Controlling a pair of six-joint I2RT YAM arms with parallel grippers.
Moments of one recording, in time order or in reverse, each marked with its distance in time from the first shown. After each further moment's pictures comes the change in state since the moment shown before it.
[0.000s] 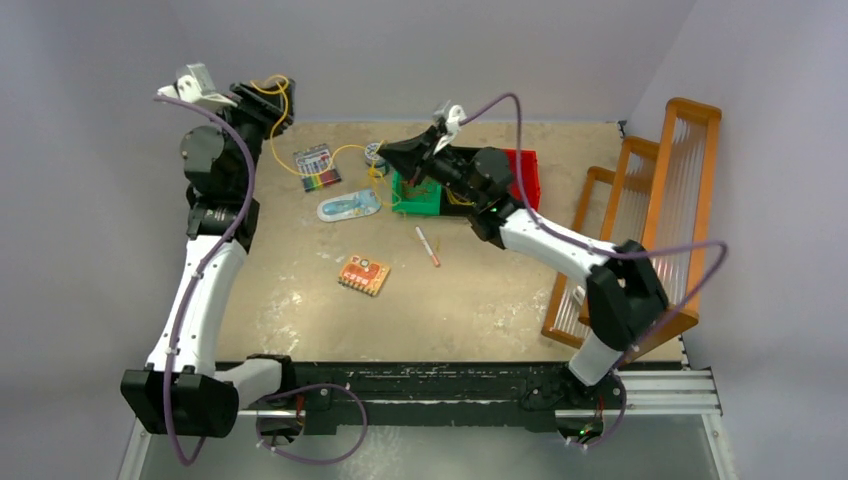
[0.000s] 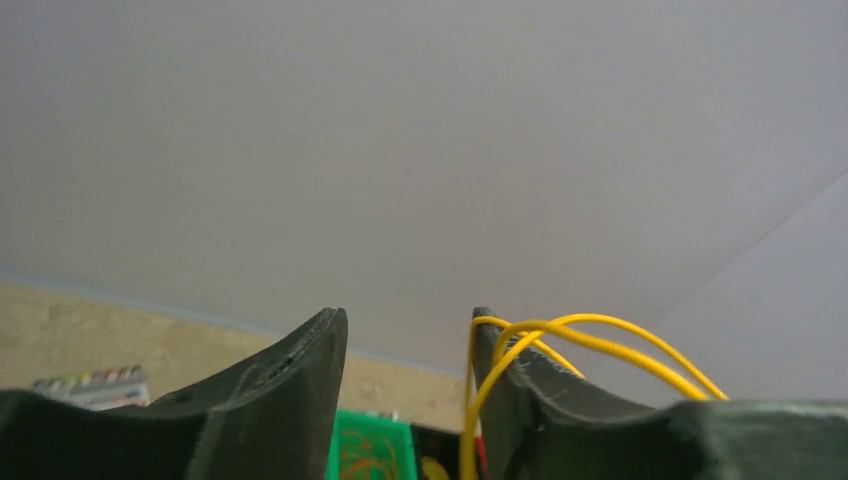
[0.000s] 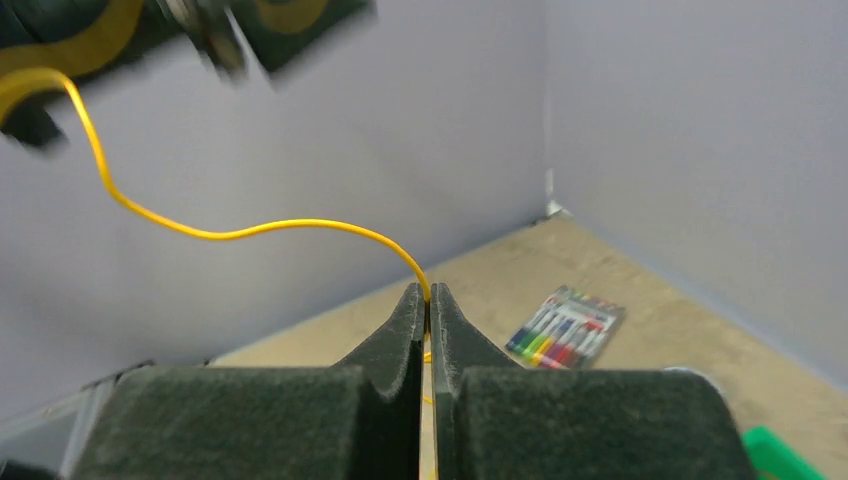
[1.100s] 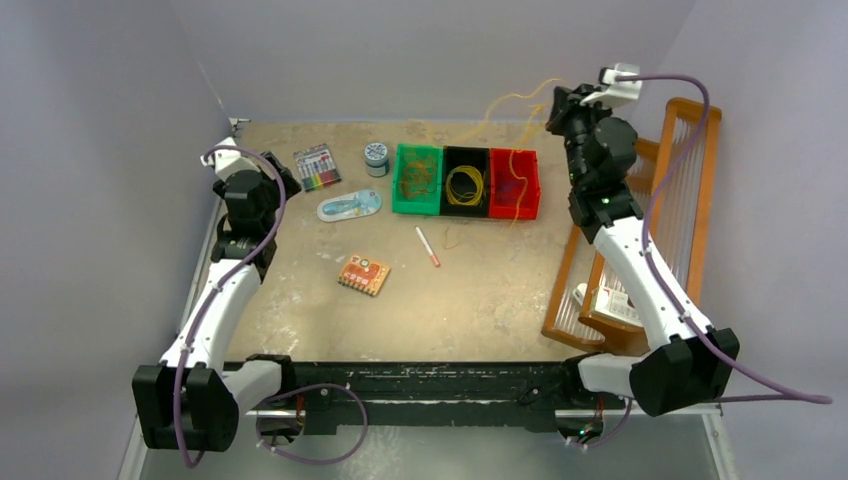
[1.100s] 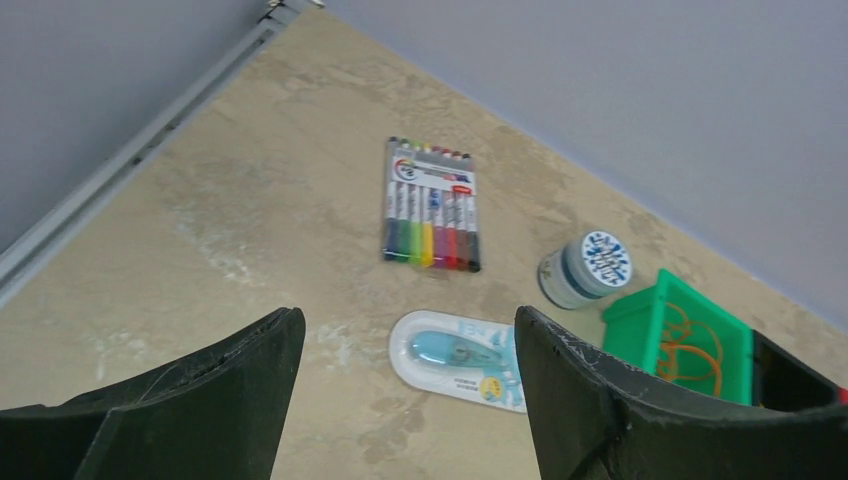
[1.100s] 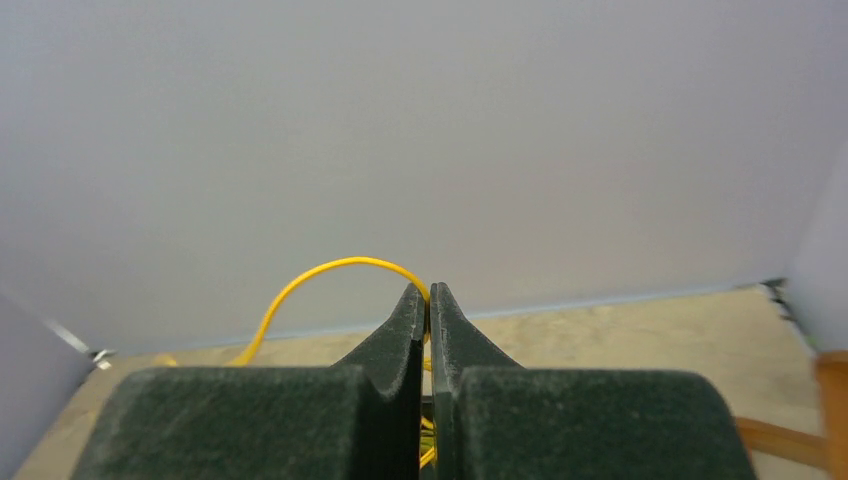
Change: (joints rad) left arm 0.009 -0.068 -0.415 -0.190 -0.348 0.150; right arm -0.400 -0.452 0.008 -0.547 0.669 -0.116
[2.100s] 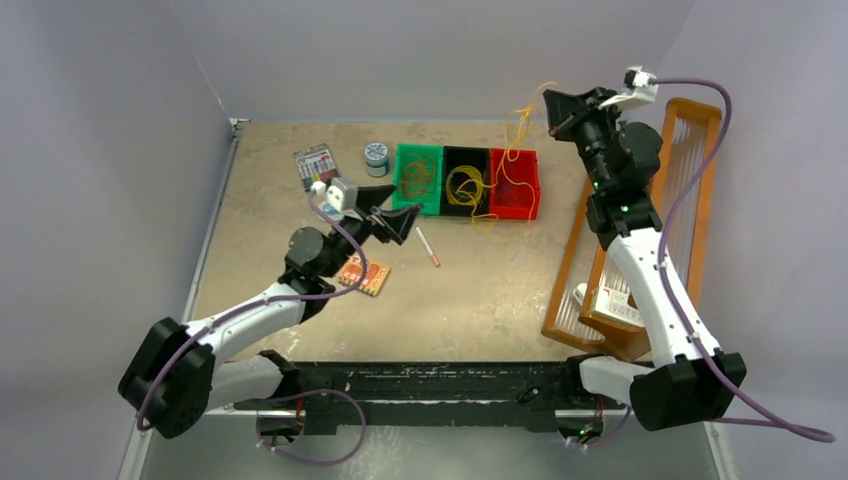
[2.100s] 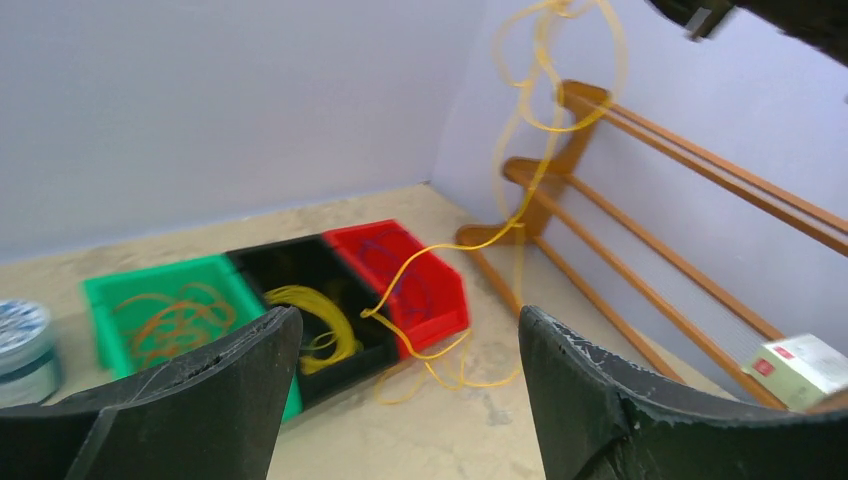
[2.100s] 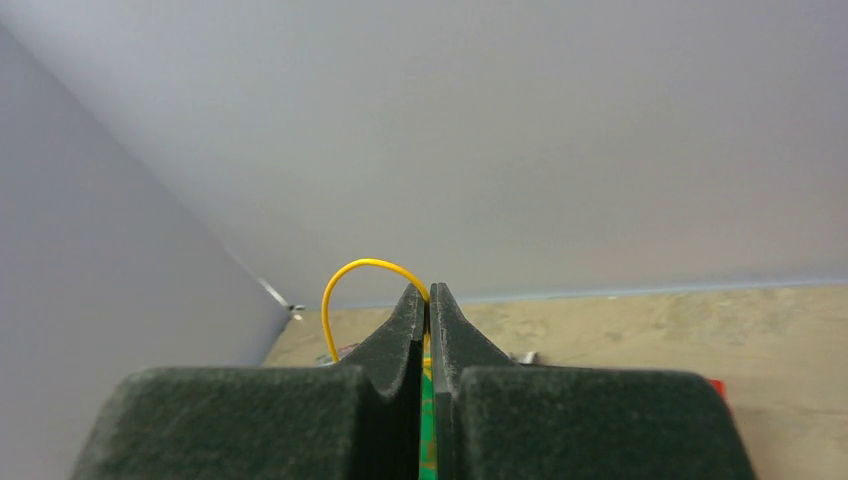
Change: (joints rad) left arm -0.528 0.036 -0.299 0.851 0.423 0.128; right arm -0.139 -0.076 -0.013 -0.058 -0.322 0.283
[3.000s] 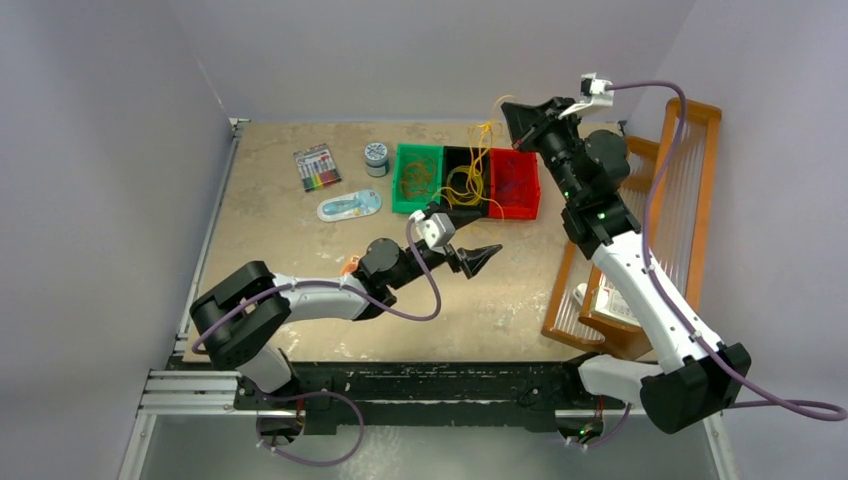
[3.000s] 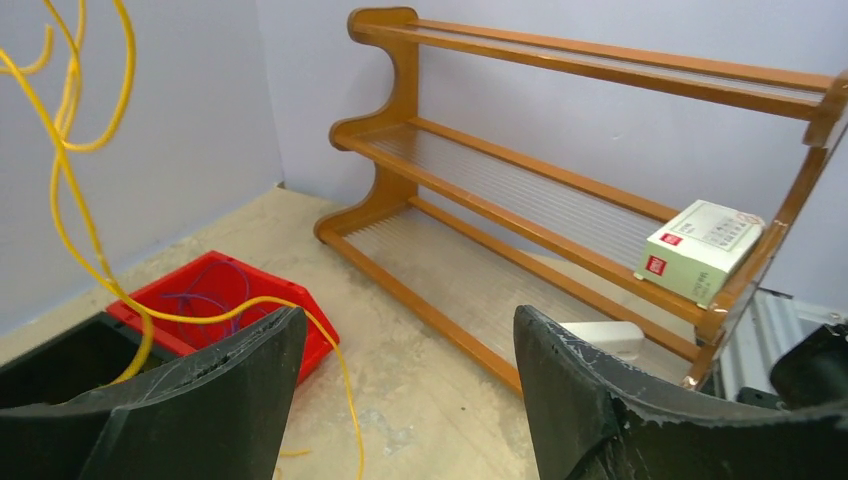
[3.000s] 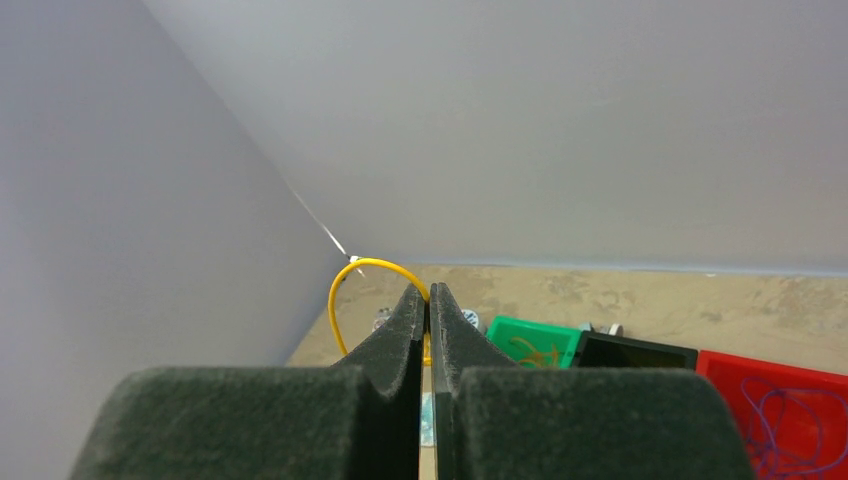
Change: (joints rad) left arm -0.403 0.458 0.193 0.291 0.023 0.285; right arm 0.219 0.000 -0.011 0.006 0.060 0.003
